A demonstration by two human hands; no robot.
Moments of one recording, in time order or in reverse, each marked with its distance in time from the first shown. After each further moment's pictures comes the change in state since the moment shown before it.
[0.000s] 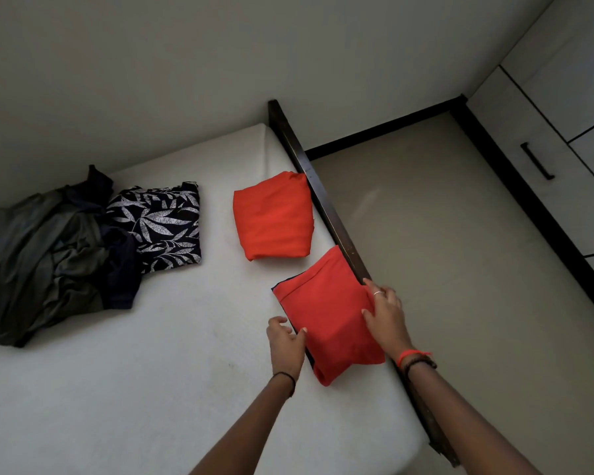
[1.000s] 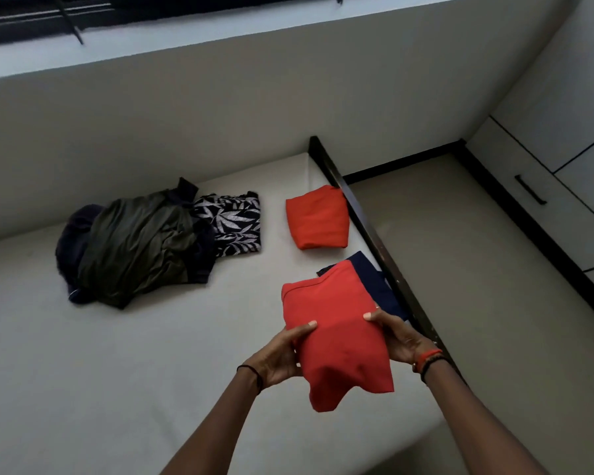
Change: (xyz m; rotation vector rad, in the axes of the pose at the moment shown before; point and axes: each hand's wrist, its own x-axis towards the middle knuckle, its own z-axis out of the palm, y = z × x) left_hand -0.103 -0.032 -0.177 -0.468 -0.701 -0.252; right_hand -0.160 -0.086 0.005 1.228 -0.700 0.217
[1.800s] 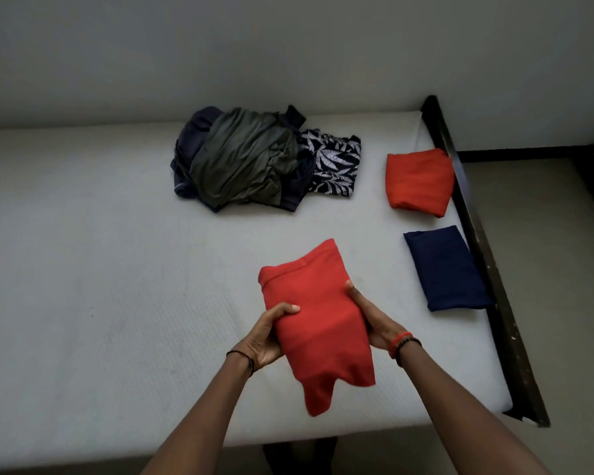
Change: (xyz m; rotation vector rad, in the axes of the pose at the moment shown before) left_hand -0.105 -0.097 -0.135 -0.494 0.204 0.220; right_hand 0.071 0.138 0.139 -0.310 -0.077 0.266
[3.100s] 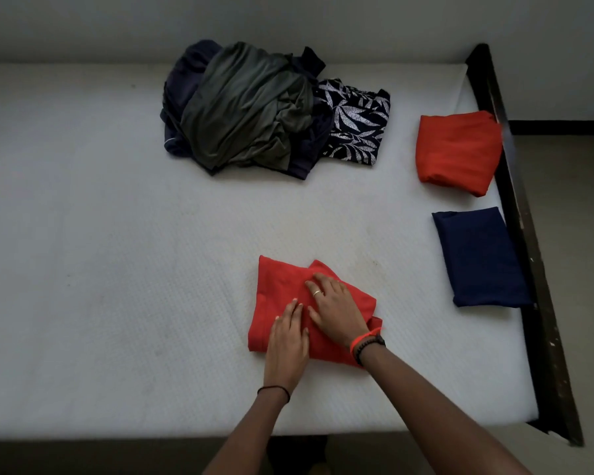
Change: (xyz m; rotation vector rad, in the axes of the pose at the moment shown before) left_hand 0.098 -0.115 -0.058 1.559 0.634 0.756; right_hand 0.099 0.062 0.013 -1.756 0.342 -0.568
